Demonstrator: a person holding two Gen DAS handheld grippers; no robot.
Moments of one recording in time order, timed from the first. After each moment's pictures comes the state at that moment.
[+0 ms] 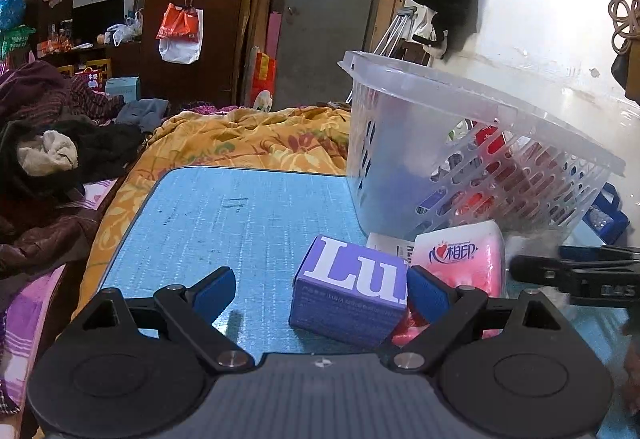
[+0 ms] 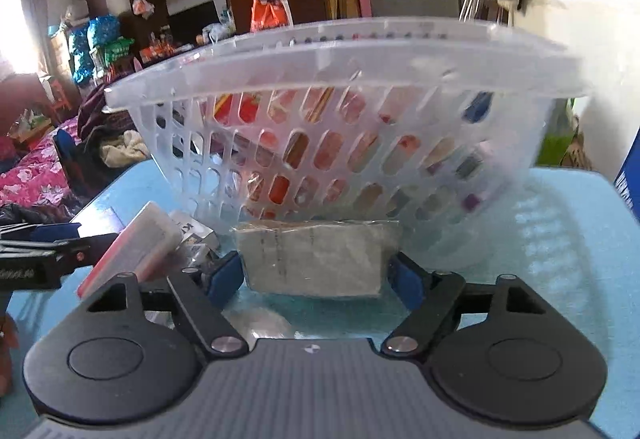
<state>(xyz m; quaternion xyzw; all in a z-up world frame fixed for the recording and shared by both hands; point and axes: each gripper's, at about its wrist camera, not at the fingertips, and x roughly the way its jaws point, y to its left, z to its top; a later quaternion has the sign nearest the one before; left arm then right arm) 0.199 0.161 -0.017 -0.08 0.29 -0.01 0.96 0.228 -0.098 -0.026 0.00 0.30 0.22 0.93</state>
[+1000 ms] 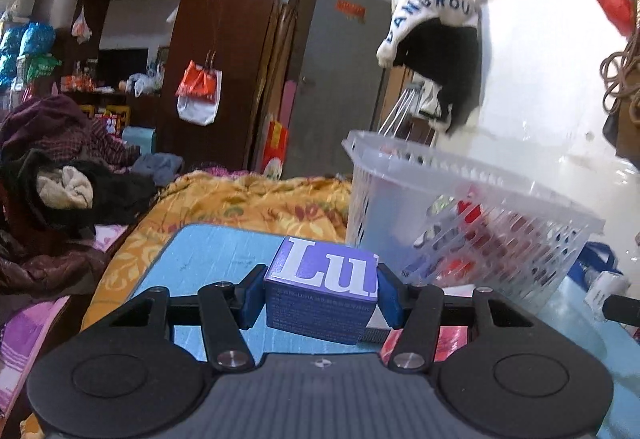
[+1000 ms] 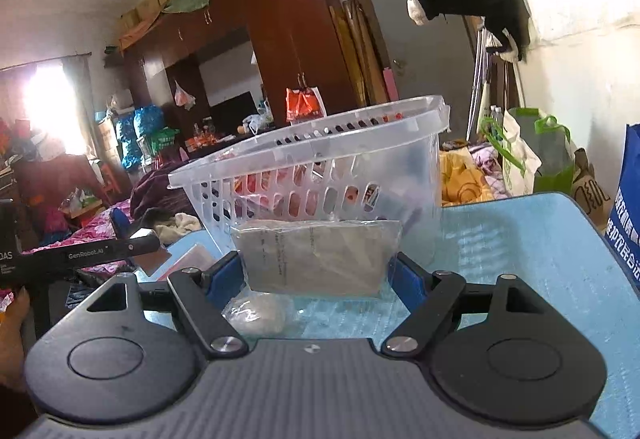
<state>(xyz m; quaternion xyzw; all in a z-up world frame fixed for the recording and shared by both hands) 0.166 0.155 0.000 -0.10 0.16 0.01 0.98 0.184 -0.178 -0.015 0.08 0.18 0.28 0.94</state>
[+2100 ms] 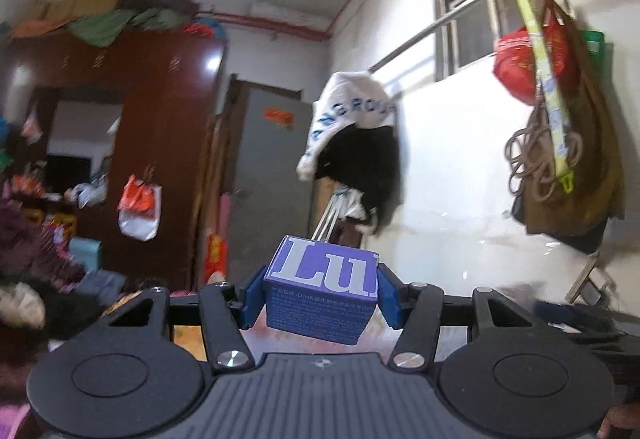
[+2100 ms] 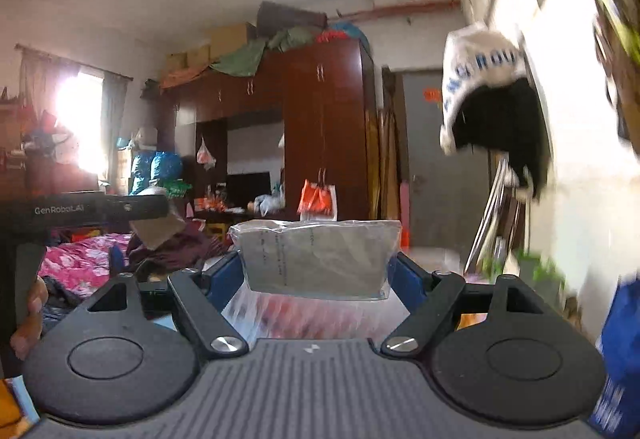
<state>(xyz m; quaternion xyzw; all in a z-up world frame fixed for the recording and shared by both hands) 0.133 0.093 0.089 -0.06 -0.01 -0.07 1.00 0.173 -0.155 0.062 -0.02 -0.01 0.28 0.96</state>
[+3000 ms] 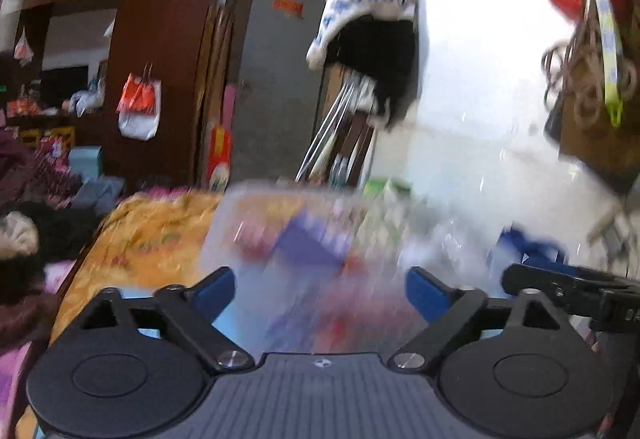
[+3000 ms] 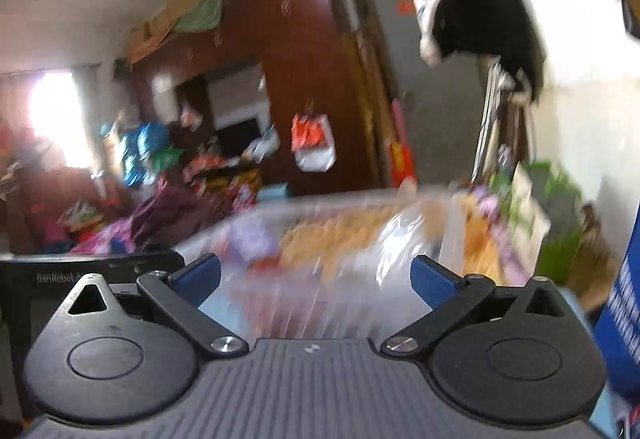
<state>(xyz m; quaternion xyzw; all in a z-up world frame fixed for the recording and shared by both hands) 0.189 0.093 0.054 -0.07 0.19 -0.06 0.98 0.207 -0.175 0.021 0.05 0.17 0.29 0.94</state>
